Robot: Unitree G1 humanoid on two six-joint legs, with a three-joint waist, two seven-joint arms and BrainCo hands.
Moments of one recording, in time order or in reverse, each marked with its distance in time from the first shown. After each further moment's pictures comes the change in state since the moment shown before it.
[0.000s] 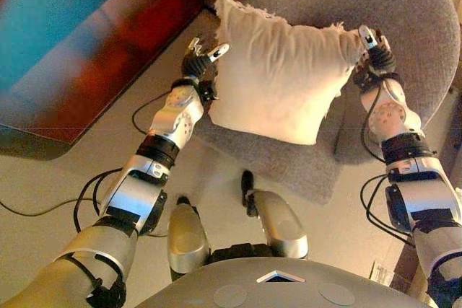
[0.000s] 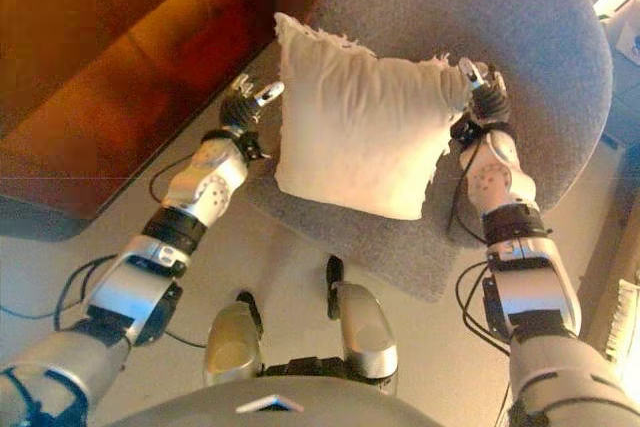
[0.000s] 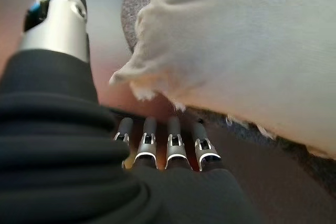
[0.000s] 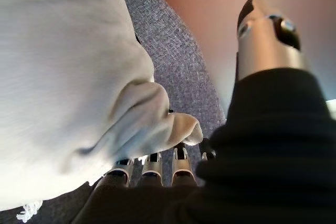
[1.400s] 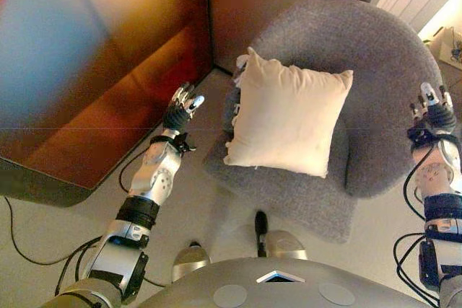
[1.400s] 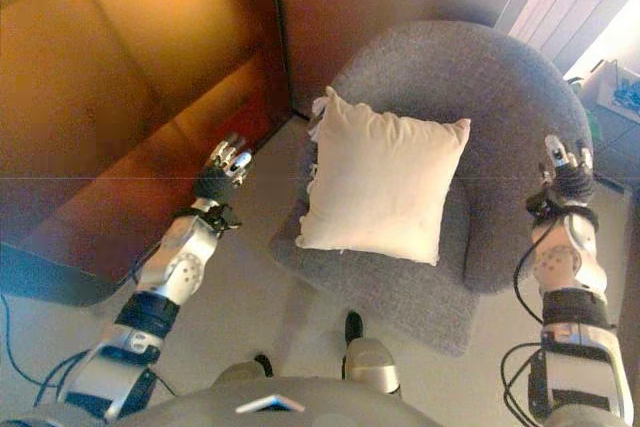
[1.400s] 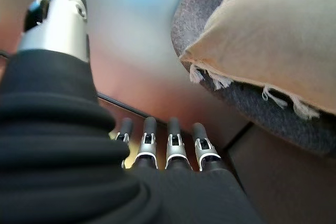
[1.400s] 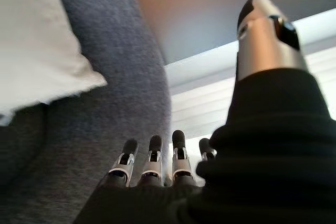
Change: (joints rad) left arm 0.510 0.047 0.109 -0.338 -0.071 -0.109 -0.240; right arm 0.513 -0.056 -0.271 -0.243 -0.033 -0.064 0.169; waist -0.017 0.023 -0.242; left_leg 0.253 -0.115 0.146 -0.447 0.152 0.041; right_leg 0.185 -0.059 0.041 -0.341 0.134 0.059
